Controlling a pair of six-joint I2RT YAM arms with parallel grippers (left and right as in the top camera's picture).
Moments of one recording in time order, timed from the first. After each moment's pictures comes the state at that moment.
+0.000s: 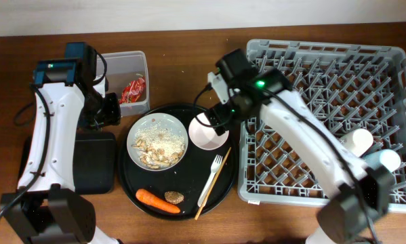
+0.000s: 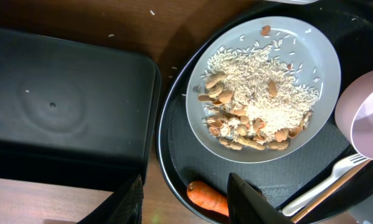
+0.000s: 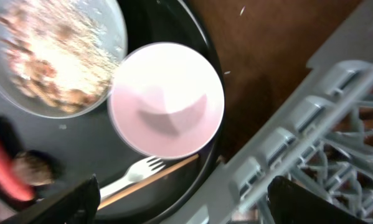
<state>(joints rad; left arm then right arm) 0.03 1.77 1.71 -1.45 0.02 -0.18 0.51 1.80 1.65 -1.11 -0.09 -0.05</state>
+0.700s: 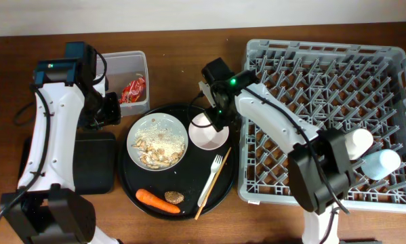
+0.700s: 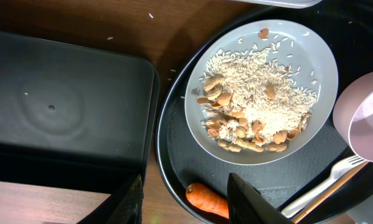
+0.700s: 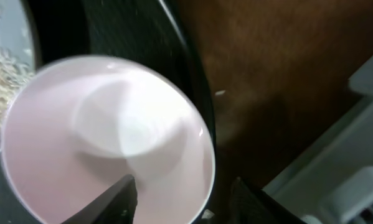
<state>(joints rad) 0.03 1.77 1.71 -1.44 0.03 -0.18 0.51 2.05 1.65 -0.99 -0.02 -0.07</state>
